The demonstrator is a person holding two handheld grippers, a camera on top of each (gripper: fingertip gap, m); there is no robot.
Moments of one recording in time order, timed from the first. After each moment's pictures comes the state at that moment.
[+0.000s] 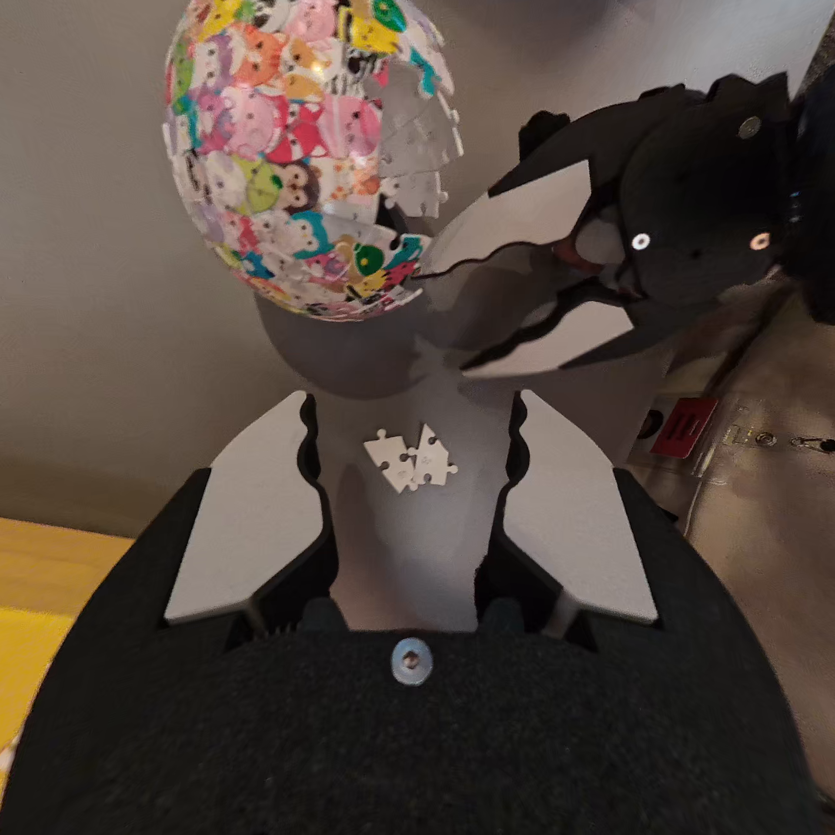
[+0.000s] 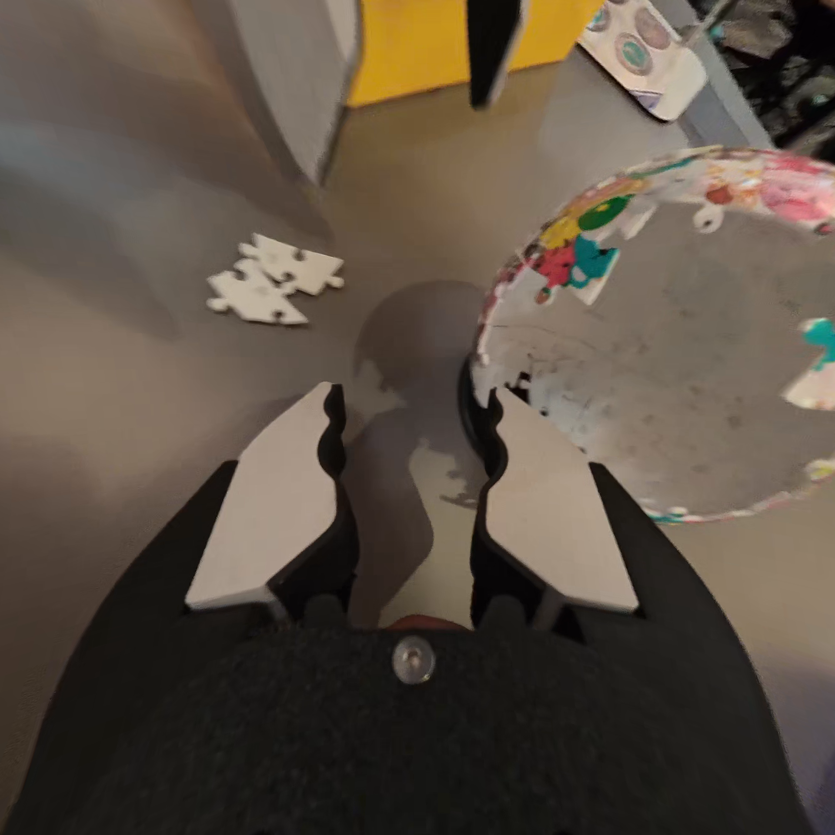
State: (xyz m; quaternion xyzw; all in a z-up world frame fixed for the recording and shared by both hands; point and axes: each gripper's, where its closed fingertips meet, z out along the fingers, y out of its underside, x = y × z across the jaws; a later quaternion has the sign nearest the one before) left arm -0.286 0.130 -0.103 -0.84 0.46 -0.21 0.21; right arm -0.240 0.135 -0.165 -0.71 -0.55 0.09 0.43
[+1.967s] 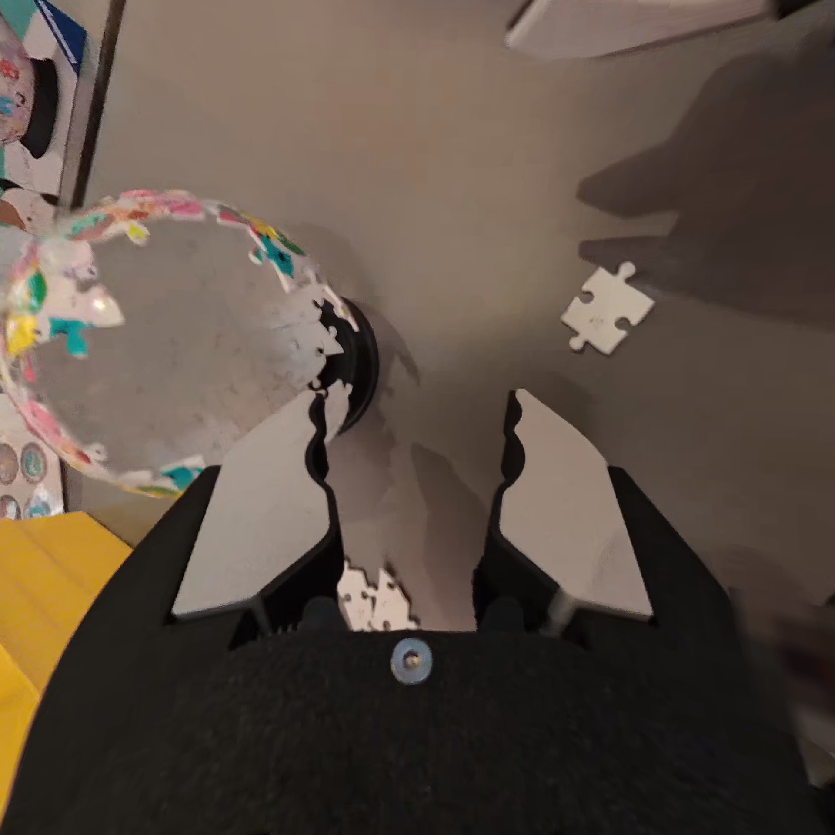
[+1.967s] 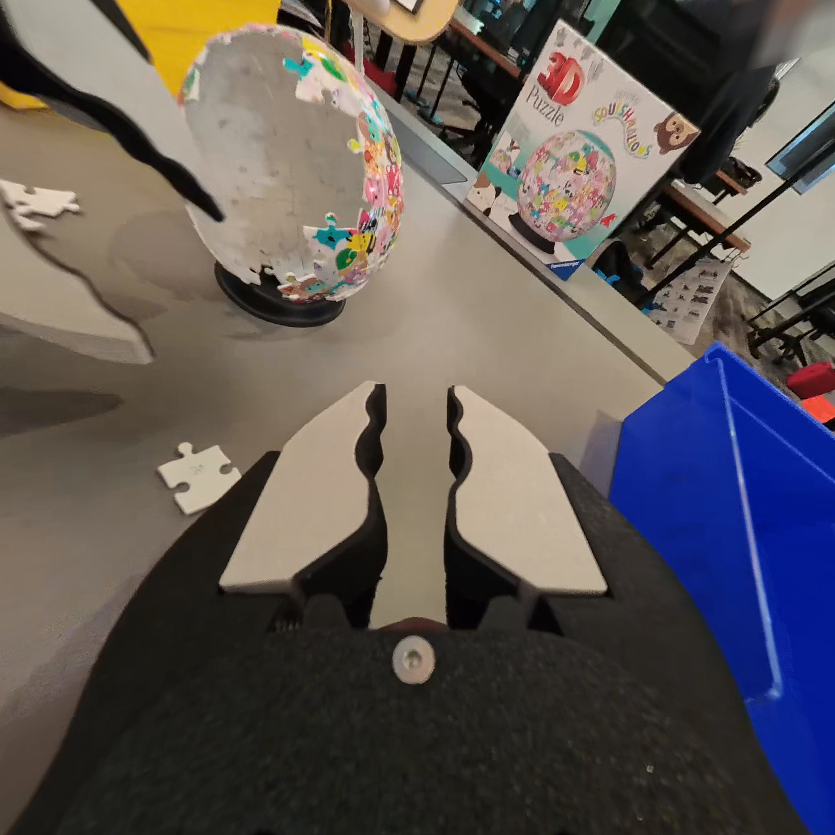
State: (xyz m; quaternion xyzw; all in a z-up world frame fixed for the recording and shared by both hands) left arm -0.182 0.125 -0.149 -0.79 0.51 0.06 0.33; right arm -0.071 0.145 -0.113 -0.72 -0.38 0.02 0.58
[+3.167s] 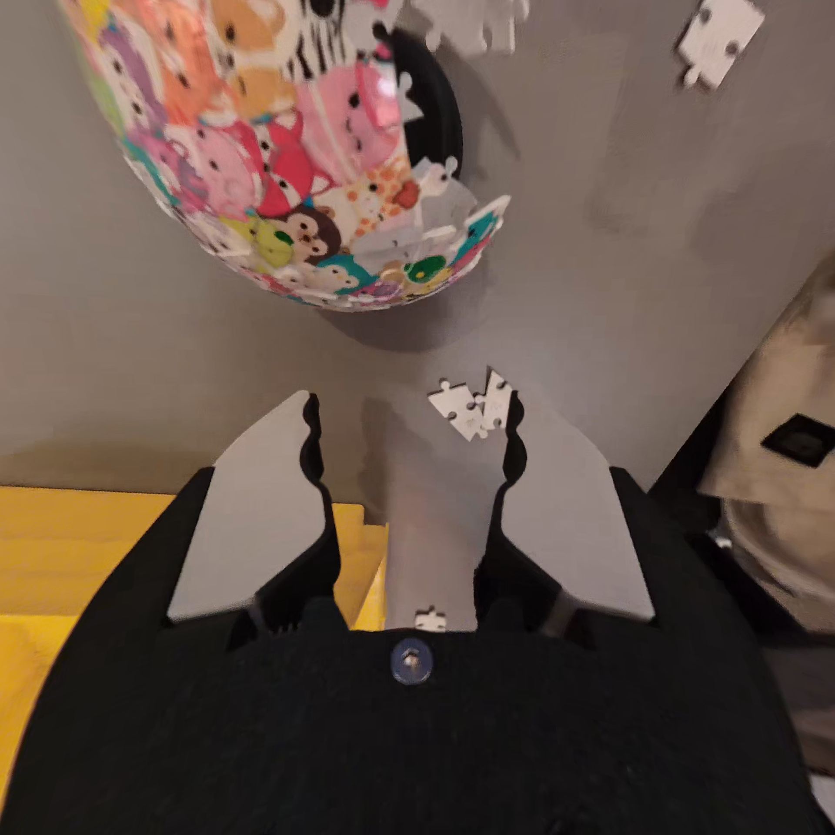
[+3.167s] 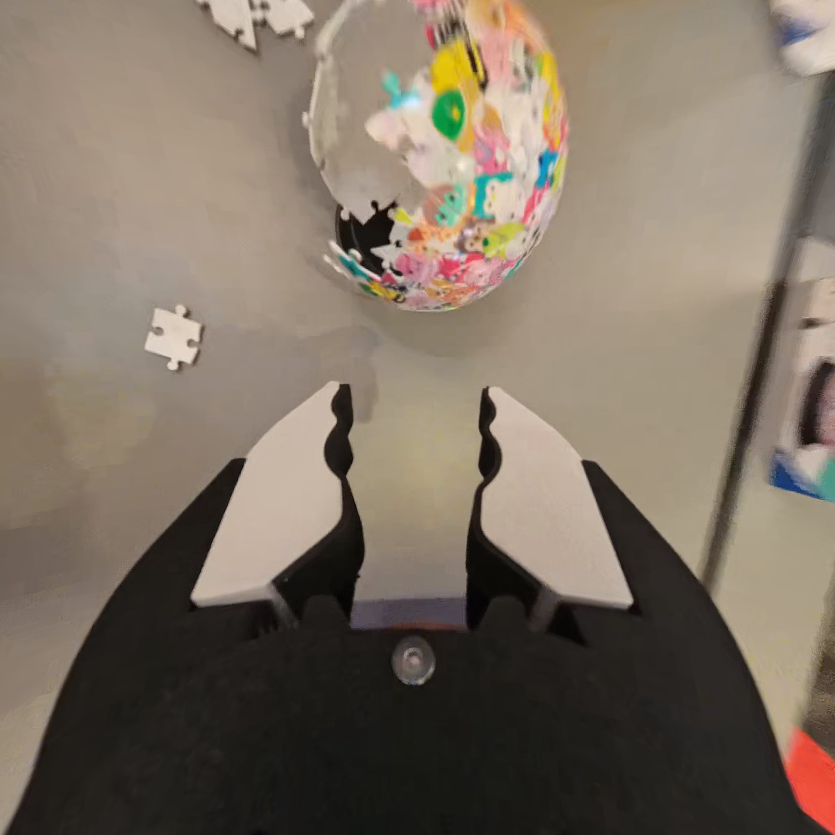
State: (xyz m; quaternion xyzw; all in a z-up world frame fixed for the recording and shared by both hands) left arm -0.298 0.154 -0.127 -0.82 0.56 -0.06 0.06; right arm -0.112 0.217 -0.088 -0.60 -0.76 0.11 0.22
